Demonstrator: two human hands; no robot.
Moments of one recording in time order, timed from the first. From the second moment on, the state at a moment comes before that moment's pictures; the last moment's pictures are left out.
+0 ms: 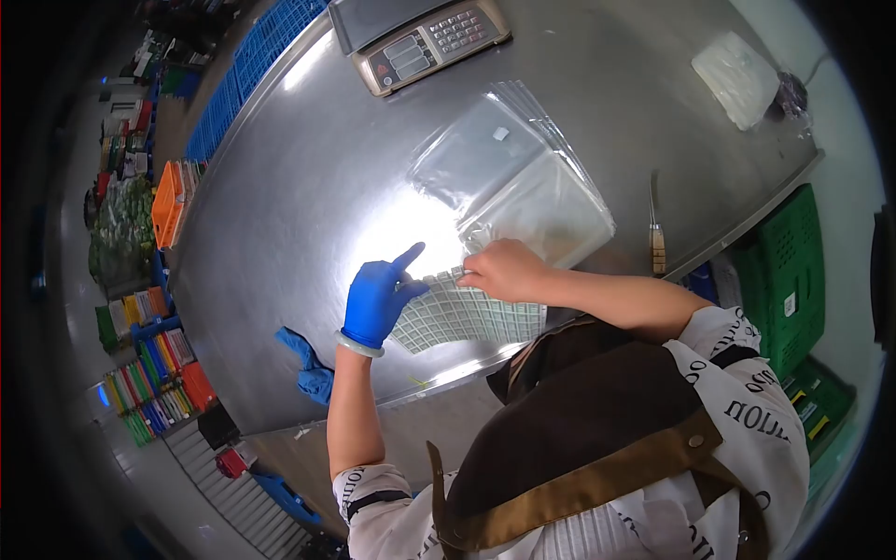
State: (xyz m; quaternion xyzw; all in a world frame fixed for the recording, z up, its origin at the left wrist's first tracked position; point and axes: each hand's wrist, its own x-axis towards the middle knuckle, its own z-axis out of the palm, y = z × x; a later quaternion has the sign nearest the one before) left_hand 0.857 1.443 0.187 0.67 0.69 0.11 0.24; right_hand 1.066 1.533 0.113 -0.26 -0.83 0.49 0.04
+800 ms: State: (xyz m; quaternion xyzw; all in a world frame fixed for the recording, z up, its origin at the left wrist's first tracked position) left_hand 0.887 1.409 0.176 0.30 0.70 0.48 0.44; right_hand 1.147 1.552 0.124 -0.22 -0.81 0.53 0.06
